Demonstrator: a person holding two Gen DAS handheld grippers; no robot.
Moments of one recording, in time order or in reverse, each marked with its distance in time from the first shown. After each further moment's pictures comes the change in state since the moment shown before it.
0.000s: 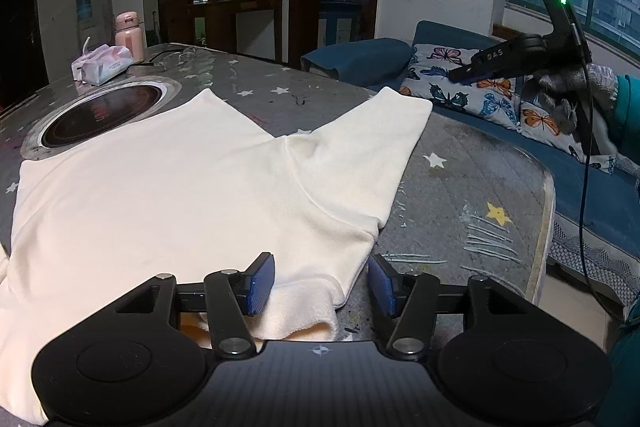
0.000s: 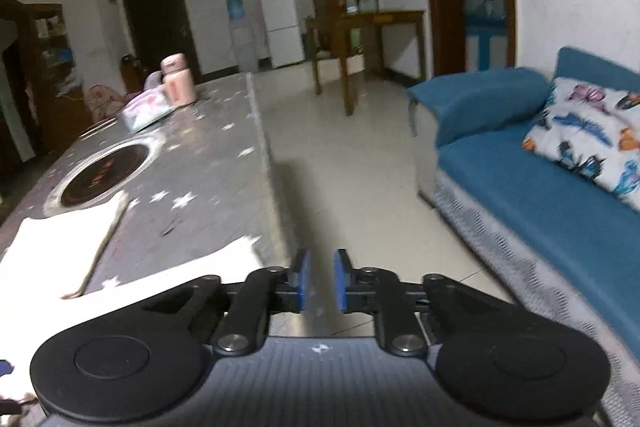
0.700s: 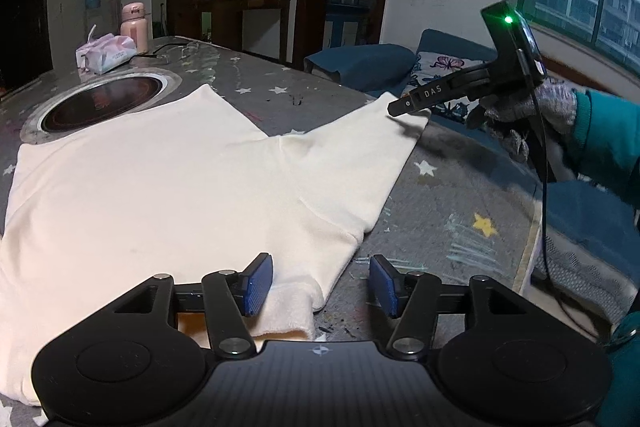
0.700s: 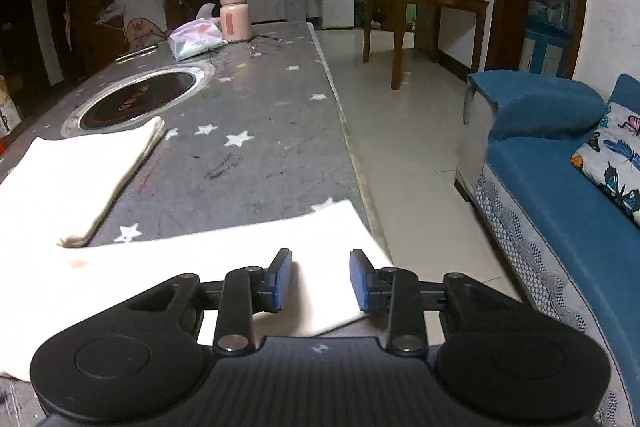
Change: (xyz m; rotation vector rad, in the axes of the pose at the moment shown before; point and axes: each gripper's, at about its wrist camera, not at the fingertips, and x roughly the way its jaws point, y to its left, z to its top) left arm -0.006 -0.002 0.001 -0.075 -0.010 -0.015; right arm 0.054 0.071 -0.011 -0.196 0.093 0.041
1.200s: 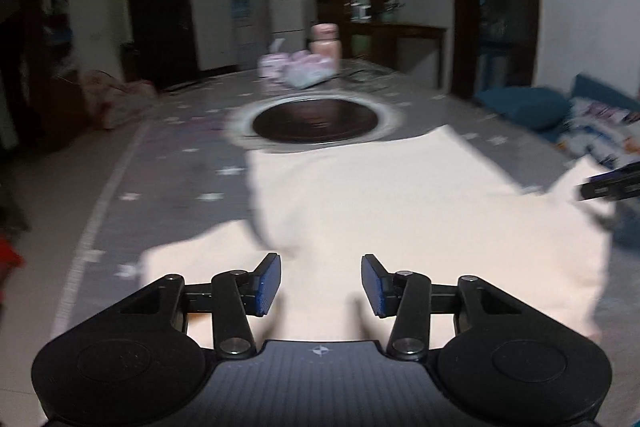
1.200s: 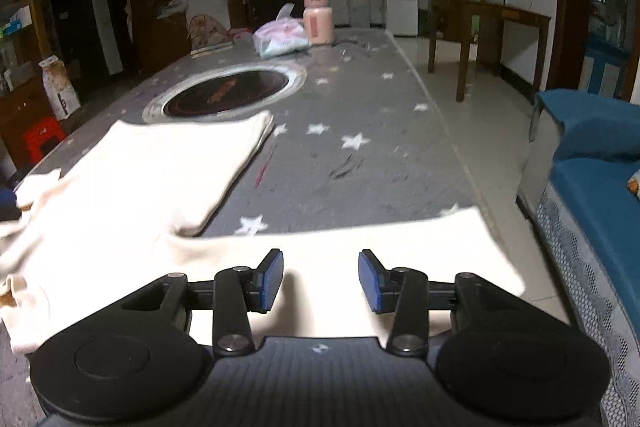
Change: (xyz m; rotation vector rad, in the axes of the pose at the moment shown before) left arm -0.055 0.127 0.004 -0.125 -0.063 0.476; right arm -0.008 0.057 -0.006 -0.080 0.007 0.174
